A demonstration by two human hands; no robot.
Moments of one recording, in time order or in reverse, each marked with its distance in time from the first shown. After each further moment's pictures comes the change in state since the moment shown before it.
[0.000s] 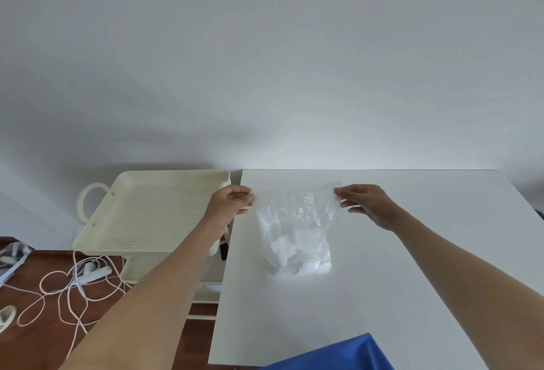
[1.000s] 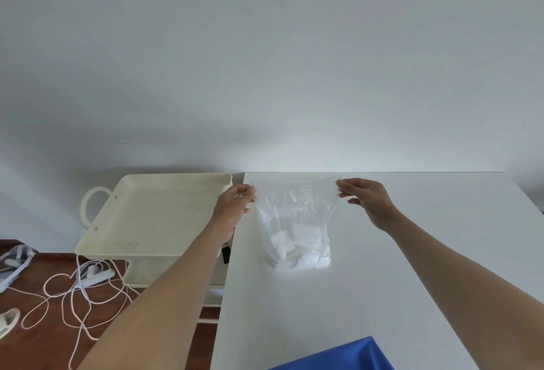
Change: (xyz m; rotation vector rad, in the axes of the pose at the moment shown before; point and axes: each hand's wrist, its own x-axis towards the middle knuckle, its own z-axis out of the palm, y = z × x) left_hand 0.007 0.003 0.016 0.025 0.071 0.061; right_hand 0.009 -0.008 0.013 0.087 0.165 -0.126
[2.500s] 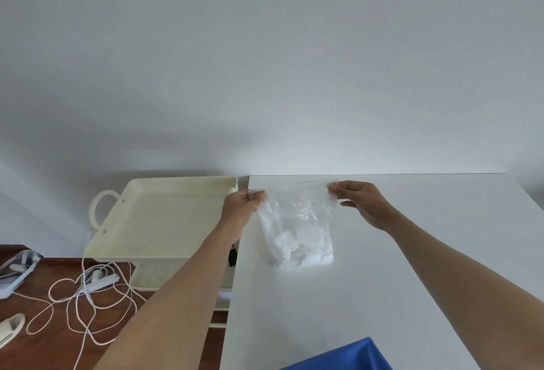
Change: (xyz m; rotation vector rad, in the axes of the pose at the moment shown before) left_hand -0.005 0.008 0.004 -0.032 0.040 -0.037; right_hand -0.011 -0.013 0.021 -0.002 -0.182 0.002
